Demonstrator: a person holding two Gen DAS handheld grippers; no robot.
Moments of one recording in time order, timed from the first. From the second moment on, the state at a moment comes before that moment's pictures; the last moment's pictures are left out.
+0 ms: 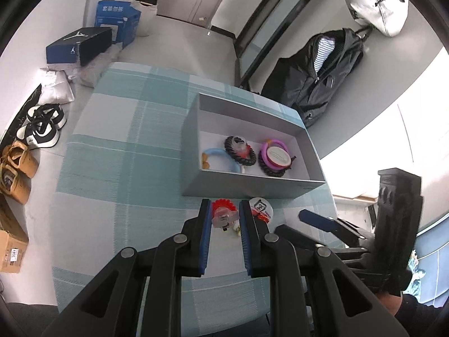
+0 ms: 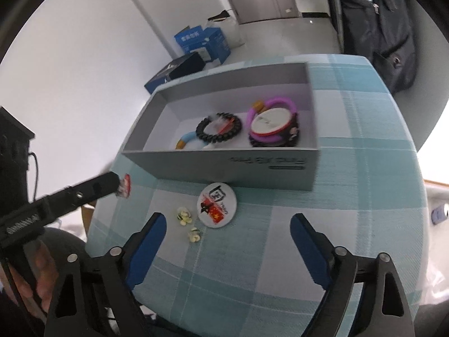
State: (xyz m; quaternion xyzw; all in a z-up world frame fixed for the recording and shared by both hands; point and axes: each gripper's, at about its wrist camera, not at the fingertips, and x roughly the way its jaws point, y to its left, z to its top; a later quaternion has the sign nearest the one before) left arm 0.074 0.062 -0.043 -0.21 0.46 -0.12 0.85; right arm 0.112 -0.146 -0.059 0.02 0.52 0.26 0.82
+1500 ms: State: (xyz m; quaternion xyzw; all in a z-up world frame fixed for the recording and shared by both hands) left arm 0.059 0.073 -0.040 -0.20 0.45 -0.12 0.86; right arm 0.094 -0.100 -0.049 -0.09 0.47 0.27 0.84
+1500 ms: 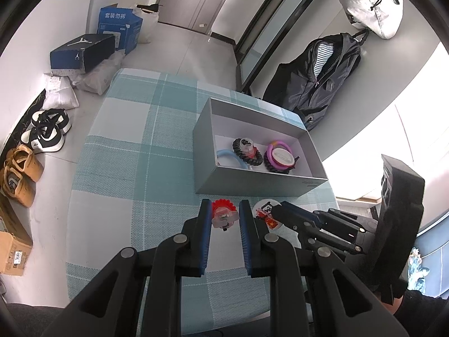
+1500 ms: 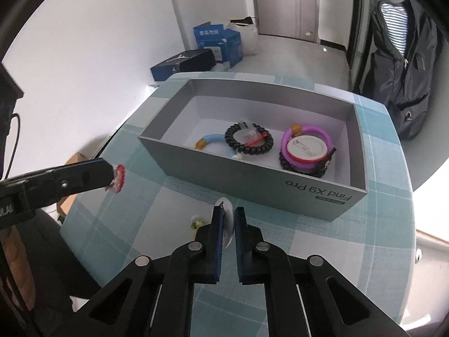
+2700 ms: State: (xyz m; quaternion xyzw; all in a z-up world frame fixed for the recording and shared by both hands) left arm 0.112 0.026 -0.001 -0.16 0.43 -0.15 0.87; right arm 0.125 -0.156 0.048 0.04 0.40 0.30 0.87
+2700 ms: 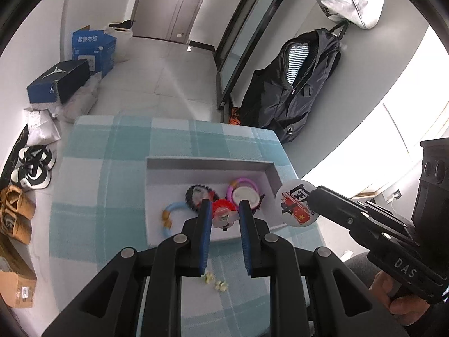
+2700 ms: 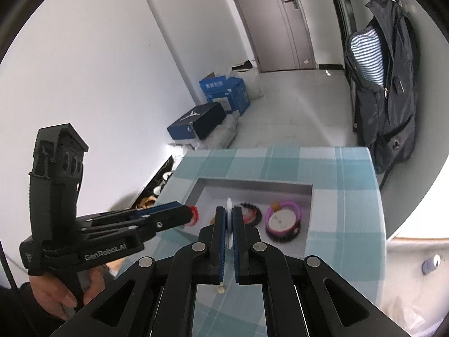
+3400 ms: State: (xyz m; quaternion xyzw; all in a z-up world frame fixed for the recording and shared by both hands) left arm 0.168 -0.004 -0.026 -0.17 0.47 -0.15 0.85; right arm 0.173 -0.175 0.022 0.07 0.42 0.31 0.85
